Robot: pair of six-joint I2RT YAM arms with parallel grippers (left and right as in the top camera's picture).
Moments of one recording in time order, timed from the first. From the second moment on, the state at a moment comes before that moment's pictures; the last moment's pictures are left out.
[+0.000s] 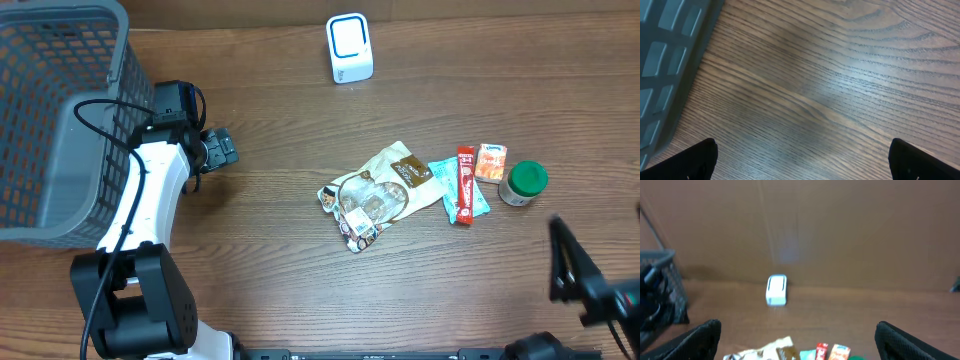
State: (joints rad) left arm 0.12 1.70 1.26 -0.78 -0.15 -0.30; right arm 0.31 0.44 1.28 -0.94 0.11 0.12
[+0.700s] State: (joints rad) left arm 0.12 1.70 1.26 -0.78 -0.15 -0.30; right arm 0.09 0.02 0.46 -0.06 -0.08 0.12
